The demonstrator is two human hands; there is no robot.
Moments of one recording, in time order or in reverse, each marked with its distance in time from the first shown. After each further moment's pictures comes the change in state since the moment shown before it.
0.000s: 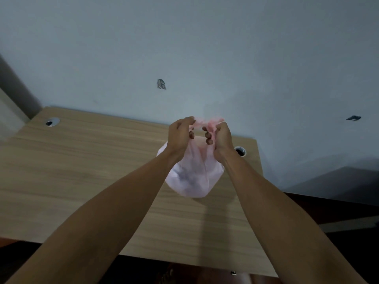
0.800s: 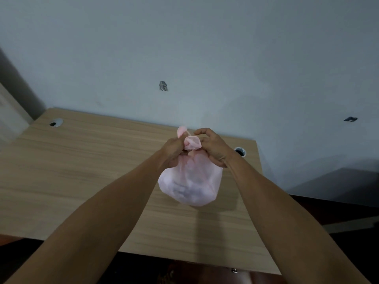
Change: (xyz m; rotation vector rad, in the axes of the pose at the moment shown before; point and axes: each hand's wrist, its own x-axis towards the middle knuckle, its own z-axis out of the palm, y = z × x) left_hand 0.001 -0.027 -0.036 0.118 -0.137 -0.353; right_hand -0.021 0.016 -0.007 -0.267 -0.440 0.021
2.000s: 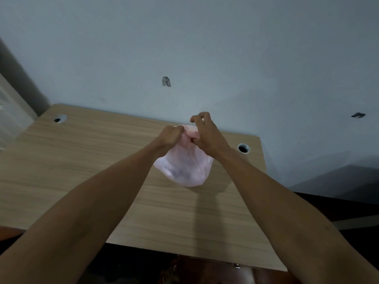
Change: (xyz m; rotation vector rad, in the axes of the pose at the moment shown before) left_hand -0.011 0.026 -0.027 0.492 0.051 0.170; right_hand 0.019 0.000 0.014 -1.263 0.189 -0.623
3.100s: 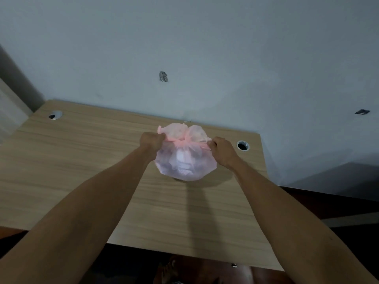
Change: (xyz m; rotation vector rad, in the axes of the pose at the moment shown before) left_hand 0.025 -0.048 -0.015 -0.069 0.355 -0.281; right_hand -0.039 0.065 0.023 0.180 -0.190 0.523
